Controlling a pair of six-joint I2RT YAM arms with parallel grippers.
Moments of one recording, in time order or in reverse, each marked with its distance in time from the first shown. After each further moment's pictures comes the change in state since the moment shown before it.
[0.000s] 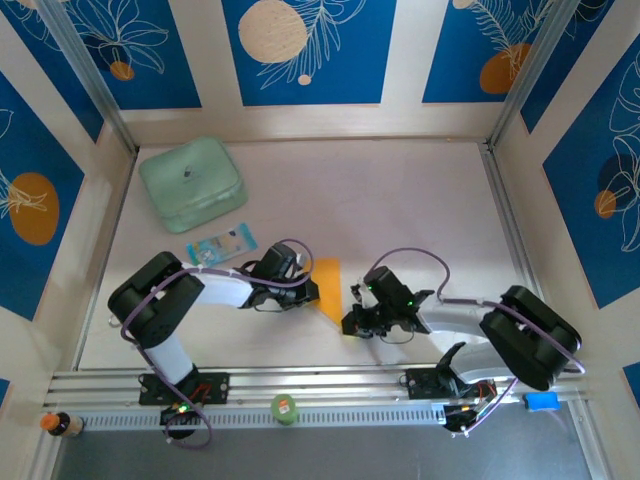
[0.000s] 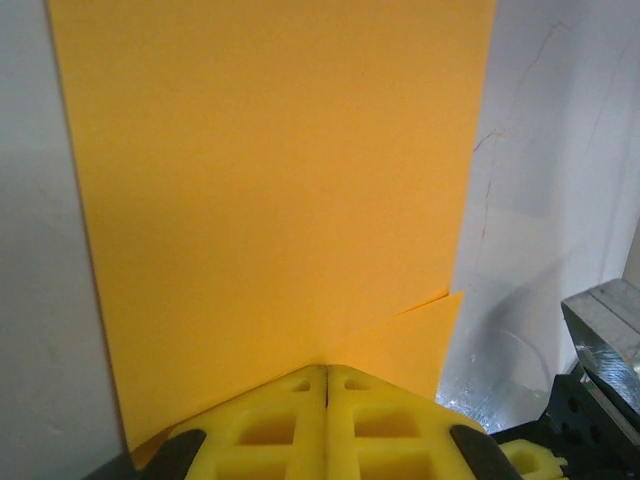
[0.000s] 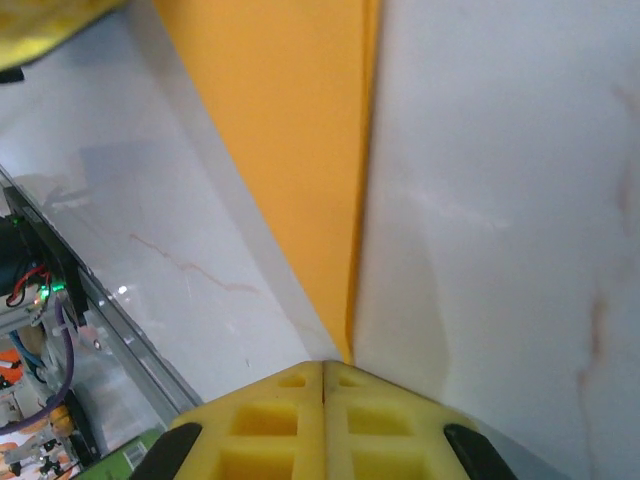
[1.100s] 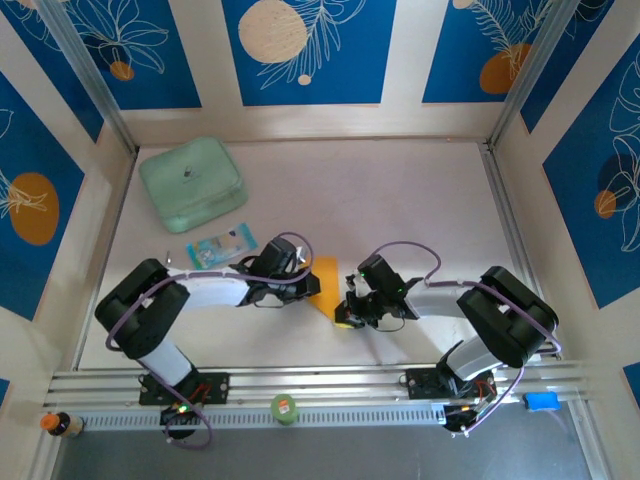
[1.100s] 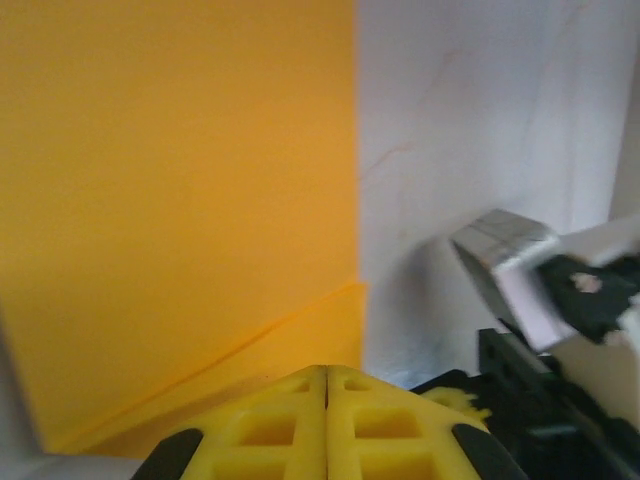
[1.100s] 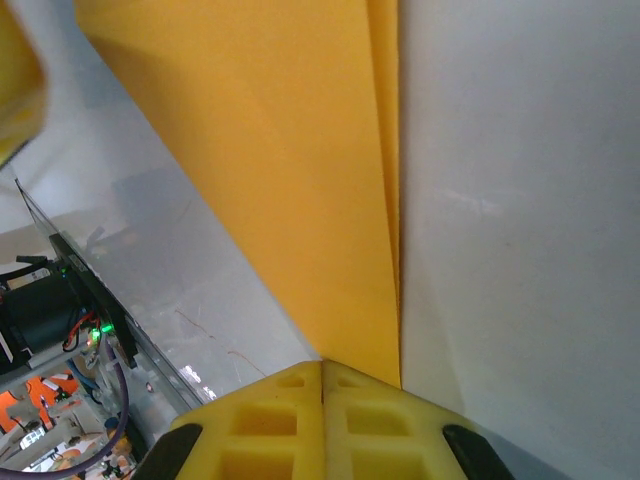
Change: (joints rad) left arm -0.035 -0.095 0.042 -0.078 -0.035 0.026; right arm -0.044 0.185 0.114 0.054 -0.052 0.063
